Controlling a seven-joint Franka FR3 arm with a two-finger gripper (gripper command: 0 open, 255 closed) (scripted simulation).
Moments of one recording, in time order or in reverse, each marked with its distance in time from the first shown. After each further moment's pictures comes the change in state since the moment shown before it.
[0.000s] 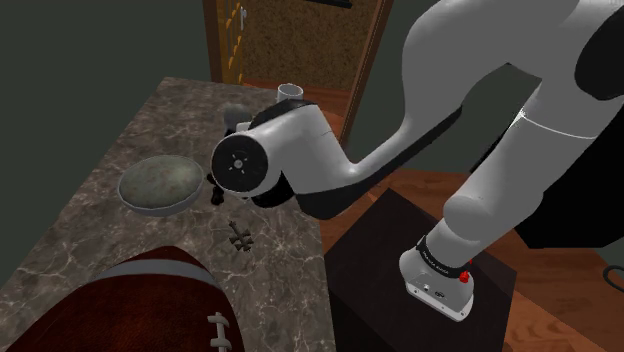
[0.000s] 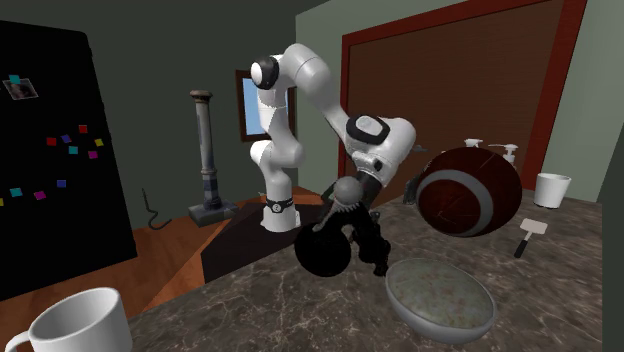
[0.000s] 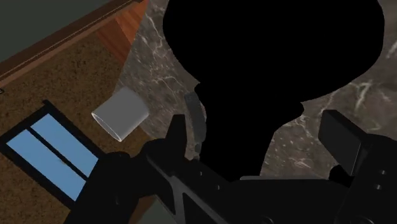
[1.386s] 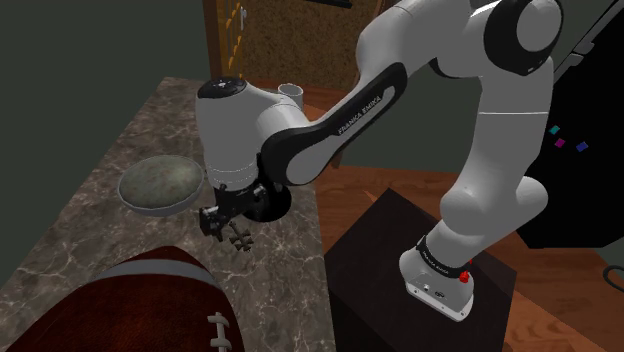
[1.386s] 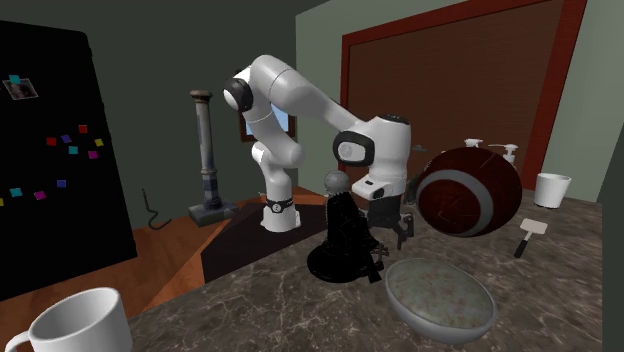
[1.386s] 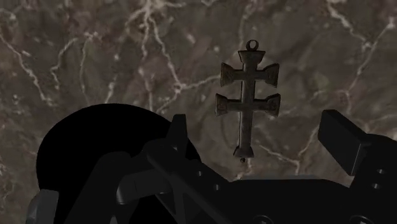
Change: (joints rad) arm -0.126 0.395 0.096 0.108 0.412 0.264 0.030
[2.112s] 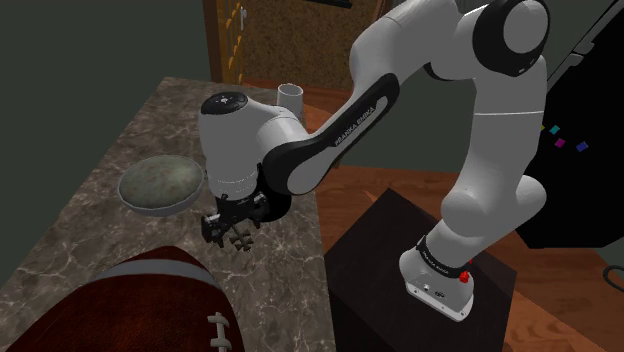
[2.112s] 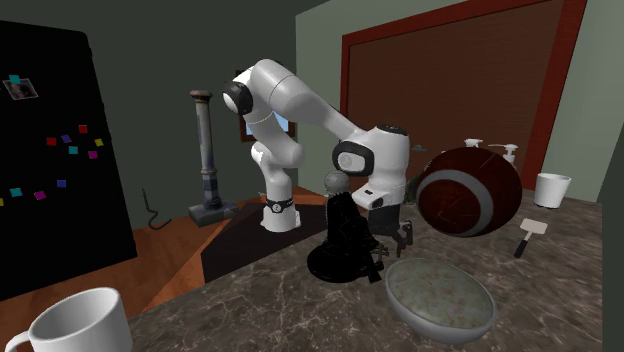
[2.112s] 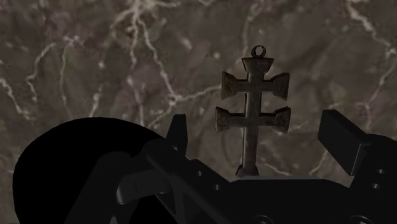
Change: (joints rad) arm 0.044 0.029 -0.058 -0.018 -0.040 0.047 0.025
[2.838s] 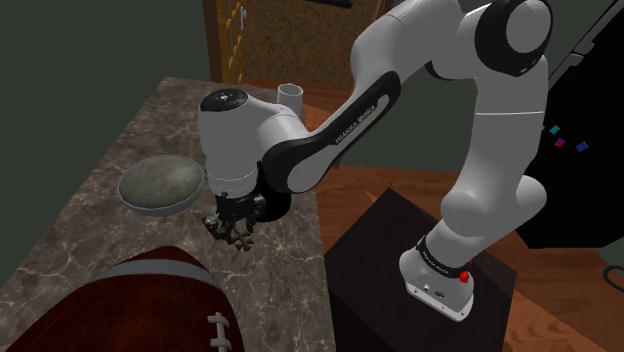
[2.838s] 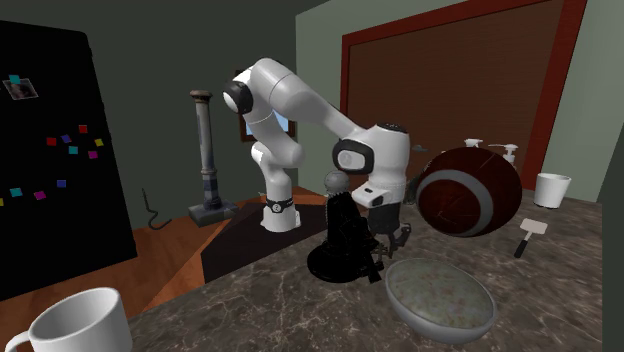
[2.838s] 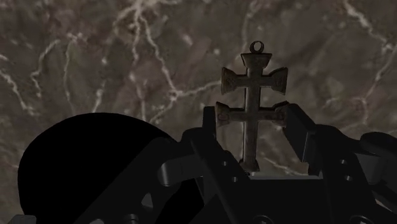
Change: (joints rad) arm -0.008 -0.007 0.009 0.003 0.004 -0.007 -0.002
